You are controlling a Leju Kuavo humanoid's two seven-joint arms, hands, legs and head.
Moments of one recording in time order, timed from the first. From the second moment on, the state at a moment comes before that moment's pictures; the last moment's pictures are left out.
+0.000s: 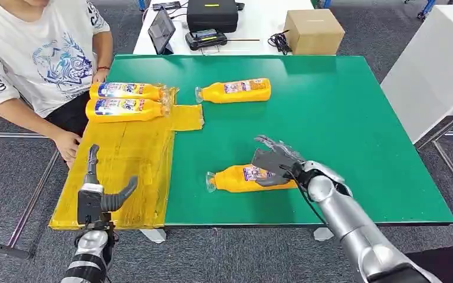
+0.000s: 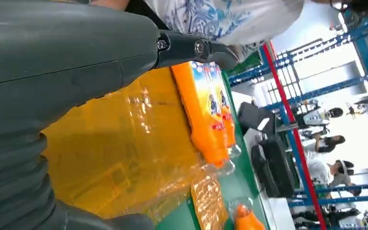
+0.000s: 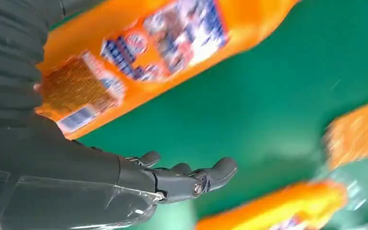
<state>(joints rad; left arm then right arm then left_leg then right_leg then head) -0.24 -0.18 0.12 -0.95 -0.26 0.42 -0.68 -0.58 -0.18 0.50 -0.95 0.40 0.37 -0.27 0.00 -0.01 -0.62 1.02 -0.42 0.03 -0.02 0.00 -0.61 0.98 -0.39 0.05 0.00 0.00</state>
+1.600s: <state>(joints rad) -0.34 -0.20 -0.03 -0.81 -0.18 0.39 -0.68 -1.03 -0.49 1.29 -1.11 -0.13 0.51 -0.07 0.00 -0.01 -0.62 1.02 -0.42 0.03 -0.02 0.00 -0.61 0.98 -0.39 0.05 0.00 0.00</state>
